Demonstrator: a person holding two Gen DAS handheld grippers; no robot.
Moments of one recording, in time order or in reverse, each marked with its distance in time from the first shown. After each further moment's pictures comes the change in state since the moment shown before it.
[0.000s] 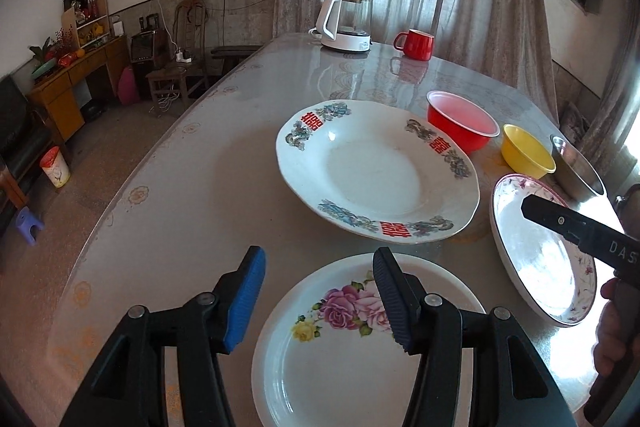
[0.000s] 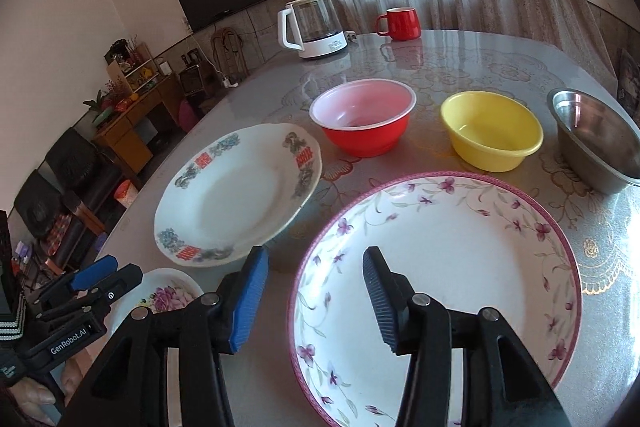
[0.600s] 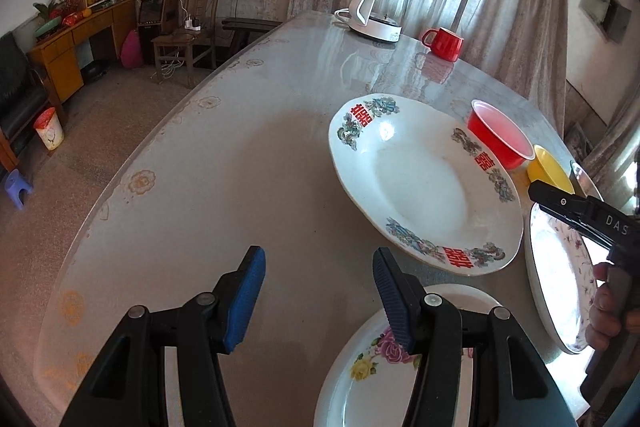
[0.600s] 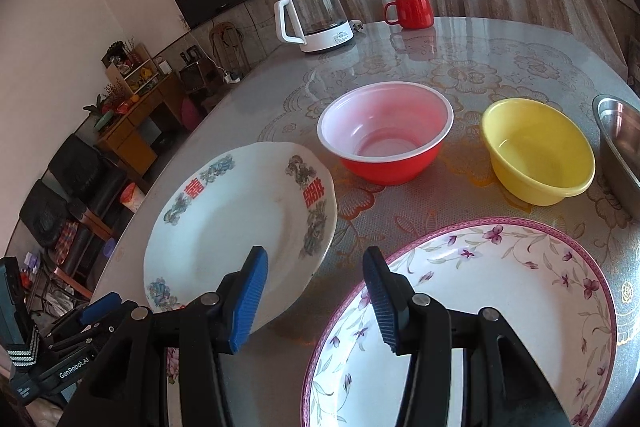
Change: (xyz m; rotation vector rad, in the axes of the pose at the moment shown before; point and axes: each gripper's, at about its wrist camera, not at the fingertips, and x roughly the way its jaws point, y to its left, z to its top) left arm 0.038 0.047 0.020 -0.116 0.078 -0.051; right arm 0.052 0.000 0.042 0.037 0.045 0.019
